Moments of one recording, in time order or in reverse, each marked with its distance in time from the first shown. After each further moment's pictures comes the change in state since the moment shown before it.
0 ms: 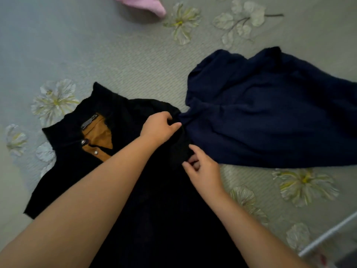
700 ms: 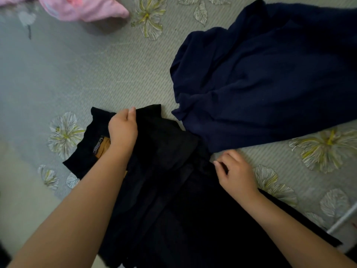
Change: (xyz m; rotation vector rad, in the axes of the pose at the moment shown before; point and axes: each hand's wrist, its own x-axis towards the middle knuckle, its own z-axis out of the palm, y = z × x) left_hand 0.003 -0.018 -0.050 -0.255 0.231 -0.087; right_hand -0.027 0.022 -0.022 -0.153 0.172 -0.030
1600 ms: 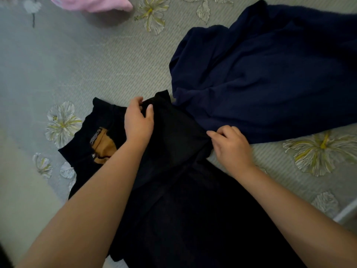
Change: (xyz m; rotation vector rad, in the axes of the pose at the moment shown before) left_hand -0.009 -0.006 0.041 0.086 0.076 0.079; right_hand 0.044 0.017 -0.007 -0.150 0.090 -0.289
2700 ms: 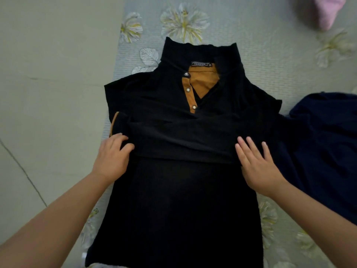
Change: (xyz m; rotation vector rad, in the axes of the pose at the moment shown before) left_hand -0.264 -0.224 -0.054 0.413 0.052 -0.120; right_hand 0.016 -0.064 0.004 -0.803 -0.897 -0.951
